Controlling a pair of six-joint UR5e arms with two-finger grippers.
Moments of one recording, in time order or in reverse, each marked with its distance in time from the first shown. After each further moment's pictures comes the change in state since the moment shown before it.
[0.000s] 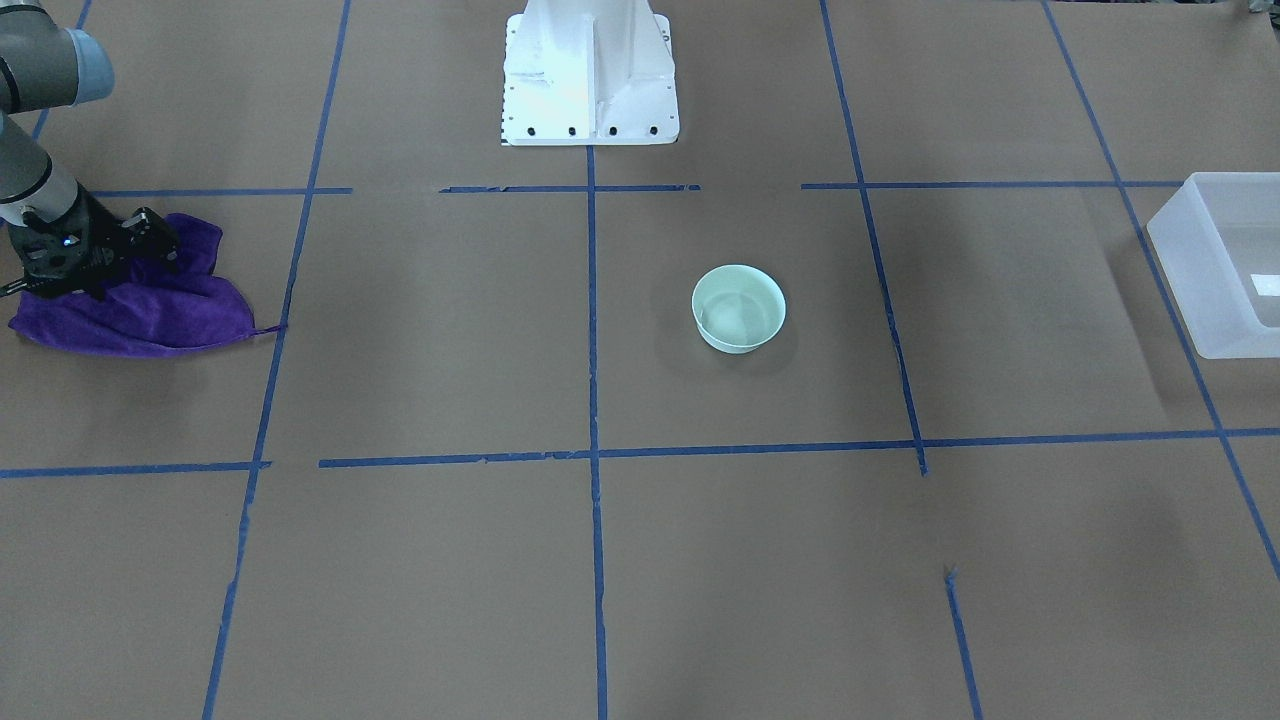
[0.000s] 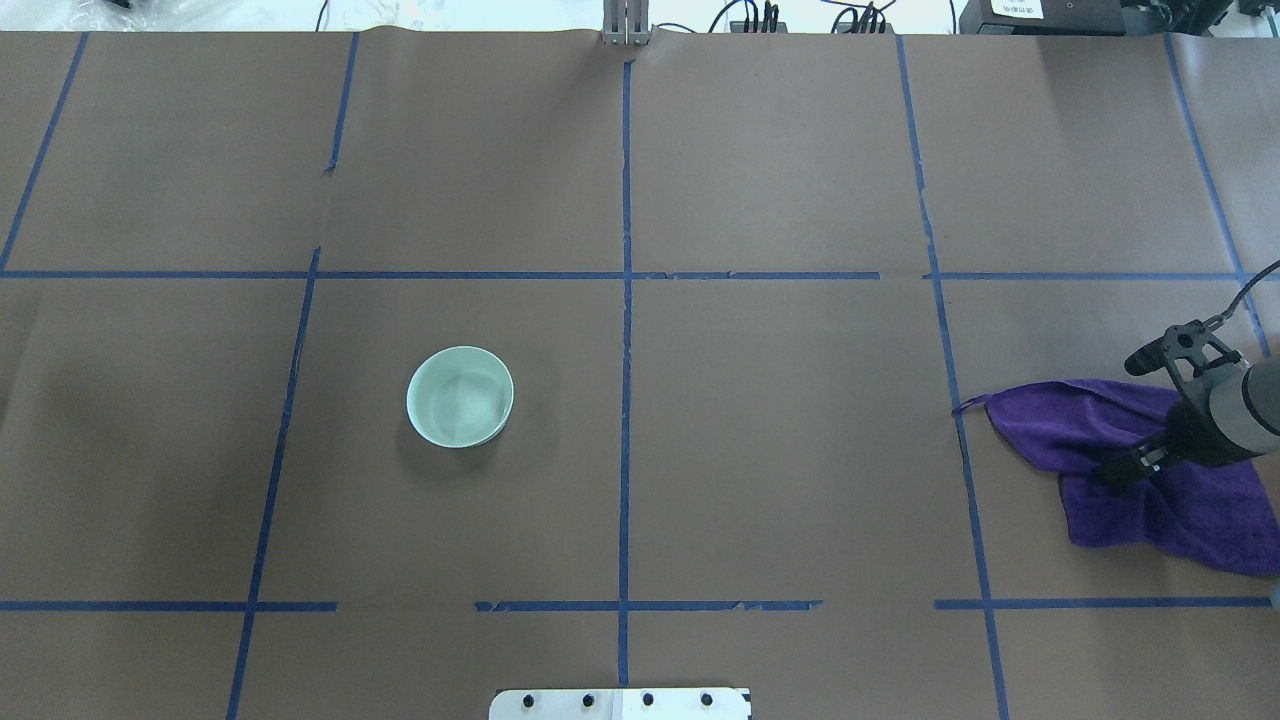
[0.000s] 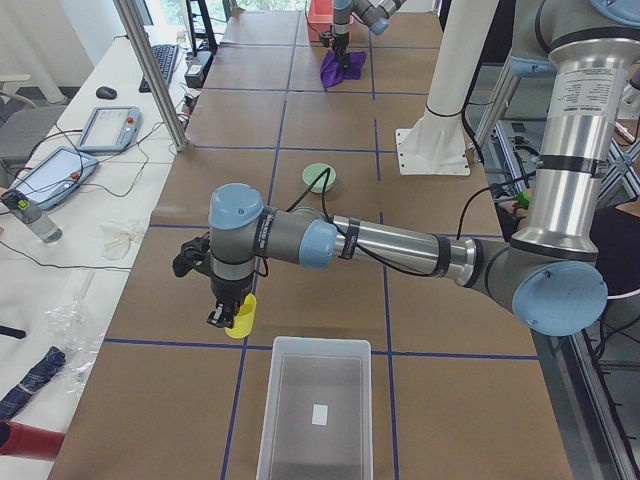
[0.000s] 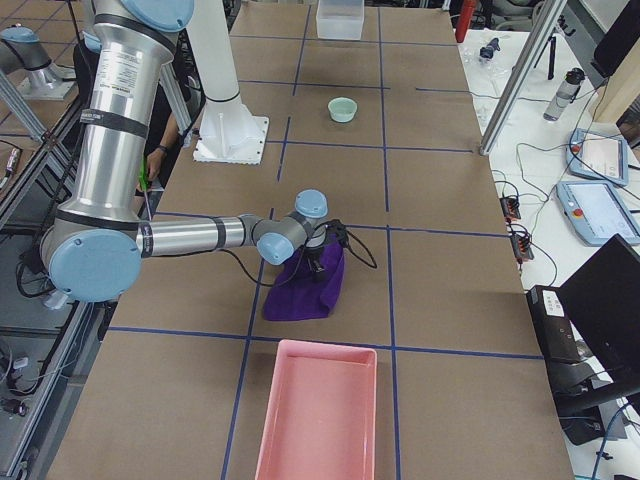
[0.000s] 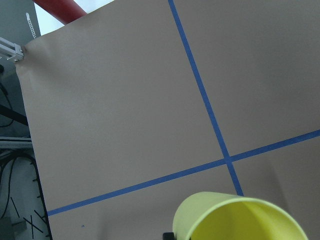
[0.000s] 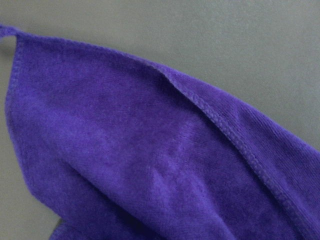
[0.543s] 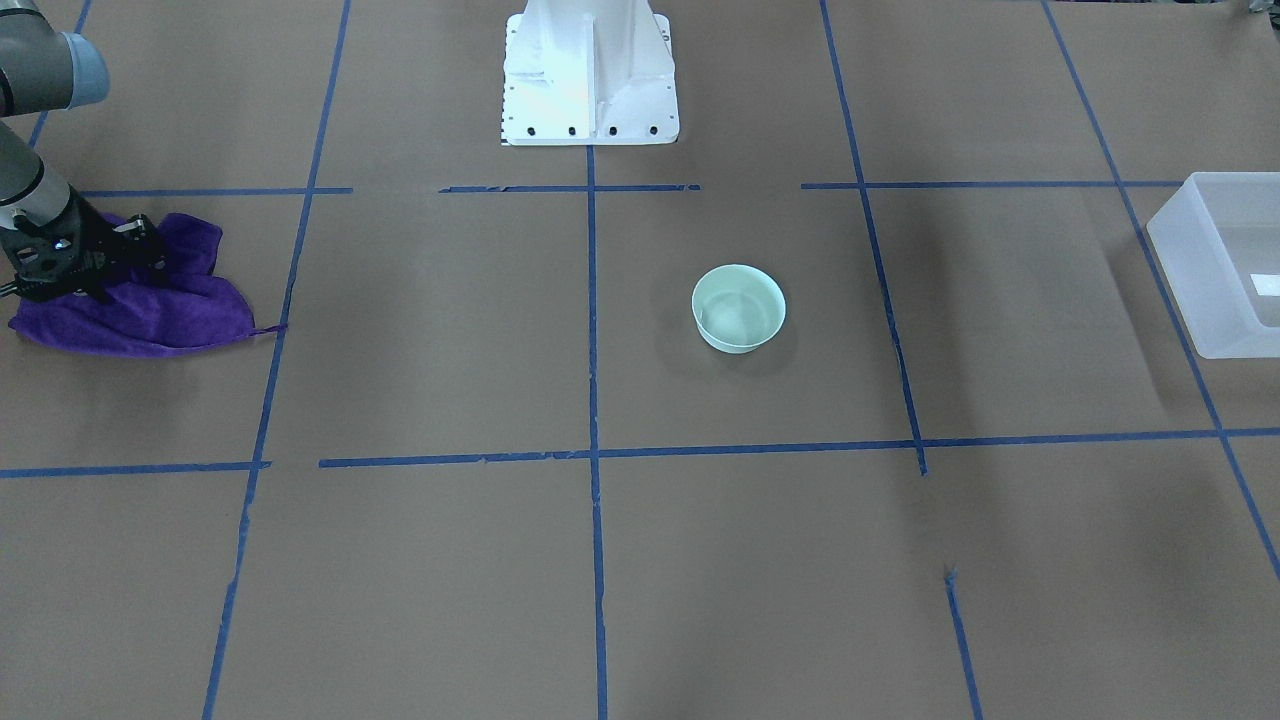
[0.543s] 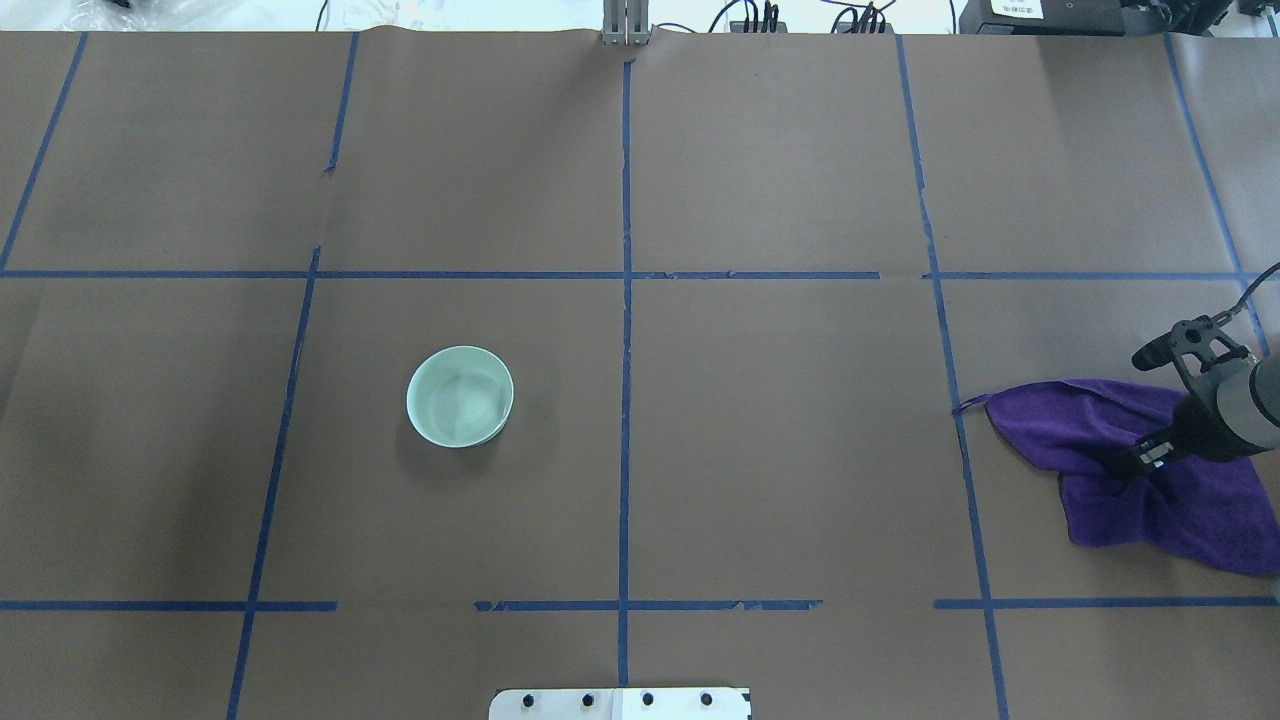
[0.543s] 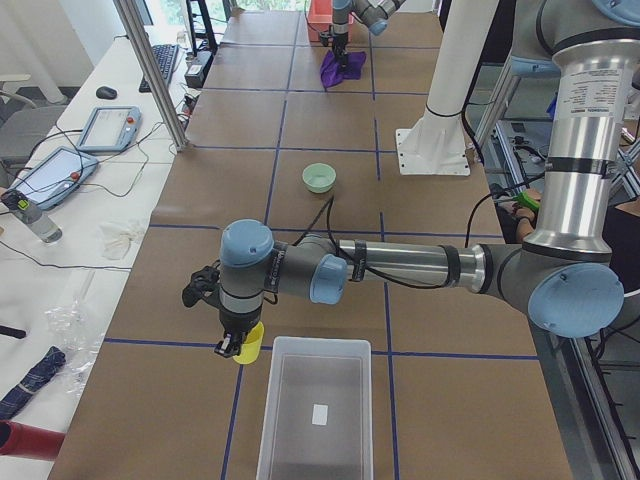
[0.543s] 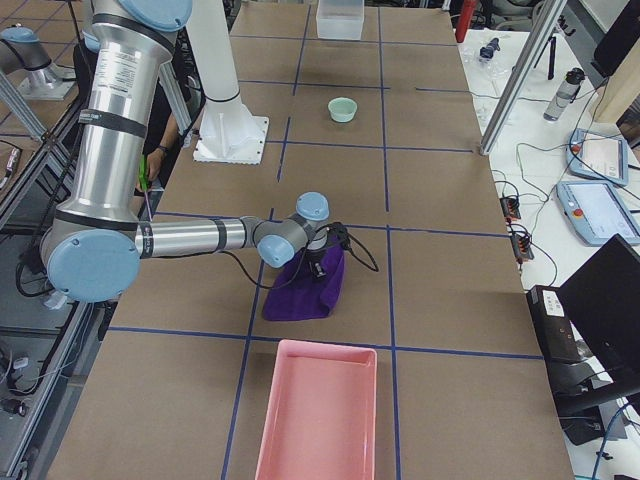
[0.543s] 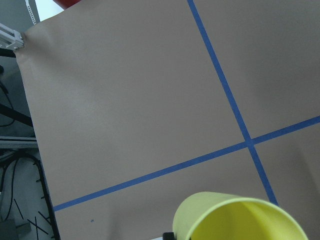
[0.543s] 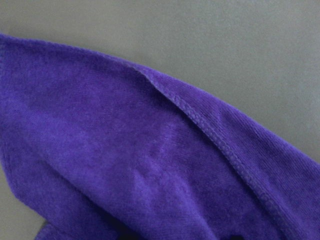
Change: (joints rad) left arm -0.009 0.044 0.051 -0.089 0.000 0.026; right arm 0.022 -0.001 -0.007 0.001 0.002 -0.007
